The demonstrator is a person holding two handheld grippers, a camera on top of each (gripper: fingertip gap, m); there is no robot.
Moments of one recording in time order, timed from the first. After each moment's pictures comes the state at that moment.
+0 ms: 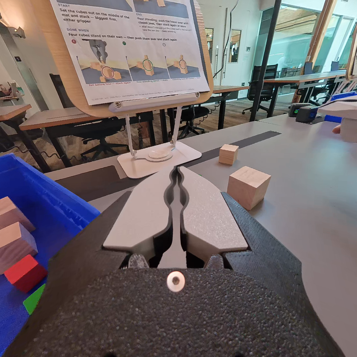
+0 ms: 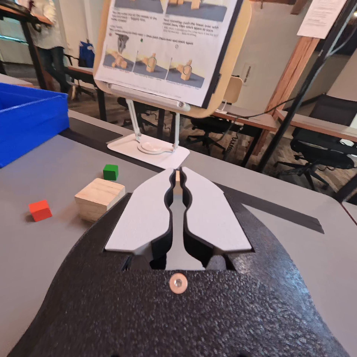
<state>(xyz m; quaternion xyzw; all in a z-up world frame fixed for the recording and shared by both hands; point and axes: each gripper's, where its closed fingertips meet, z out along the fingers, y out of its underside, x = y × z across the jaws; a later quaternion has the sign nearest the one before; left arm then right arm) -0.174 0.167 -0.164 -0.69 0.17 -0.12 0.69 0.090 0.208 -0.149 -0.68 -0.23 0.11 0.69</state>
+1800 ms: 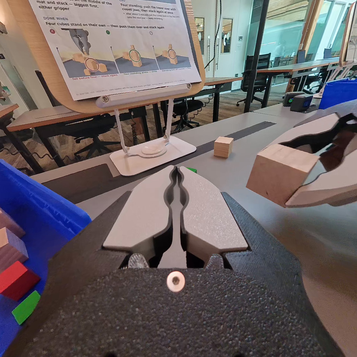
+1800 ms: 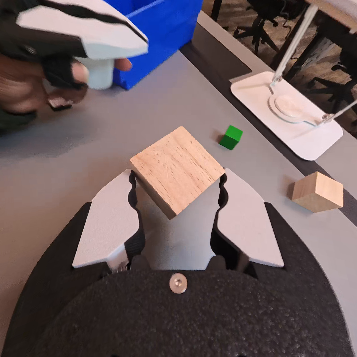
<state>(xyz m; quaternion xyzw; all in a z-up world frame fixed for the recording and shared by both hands) -0.164 0.168 -0.173 -0.70 0.19 -0.13 0.68 -0.057 0.146 -0.220 -0.73 -0.48 0.20 0.45</state>
